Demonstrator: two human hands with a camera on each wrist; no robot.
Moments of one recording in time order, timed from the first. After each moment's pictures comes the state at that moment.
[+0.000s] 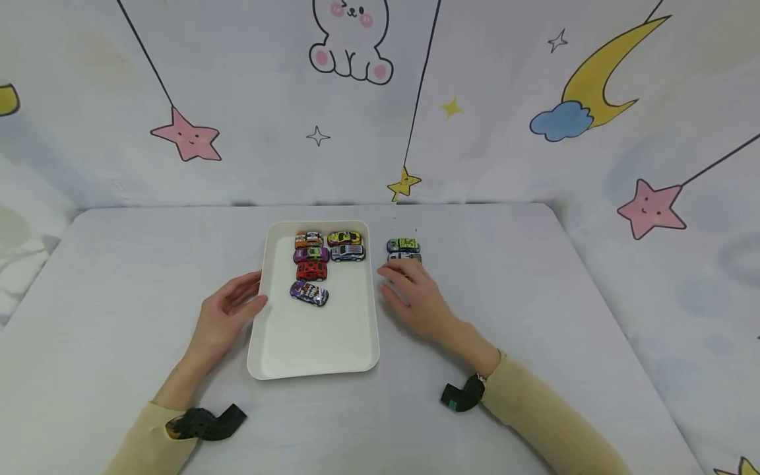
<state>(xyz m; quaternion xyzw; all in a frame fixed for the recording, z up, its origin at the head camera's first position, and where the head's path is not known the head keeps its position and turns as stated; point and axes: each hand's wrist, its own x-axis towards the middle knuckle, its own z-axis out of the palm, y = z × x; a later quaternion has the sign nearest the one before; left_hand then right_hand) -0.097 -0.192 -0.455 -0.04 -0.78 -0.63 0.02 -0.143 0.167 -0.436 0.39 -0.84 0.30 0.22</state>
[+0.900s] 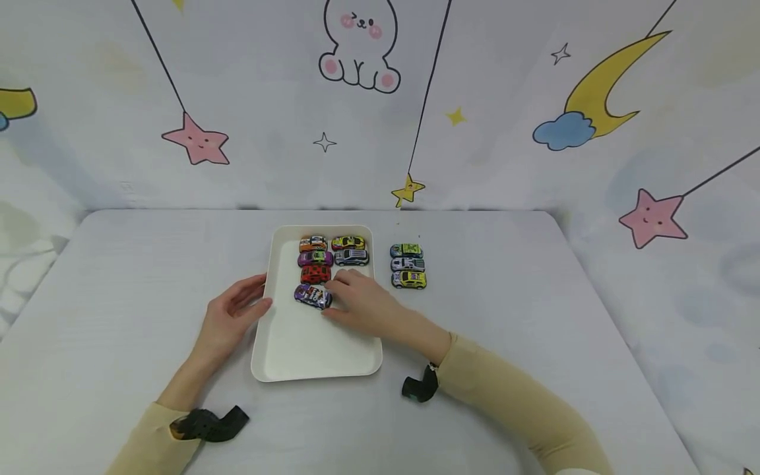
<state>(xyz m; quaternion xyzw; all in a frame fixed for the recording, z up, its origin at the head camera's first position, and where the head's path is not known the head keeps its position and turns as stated) -0.098 -0.193 -0.456 -0.04 -0.78 -0.63 0.02 -0.150 0.078 -0.416 0.41 -0.90 0.16 -0.01</state>
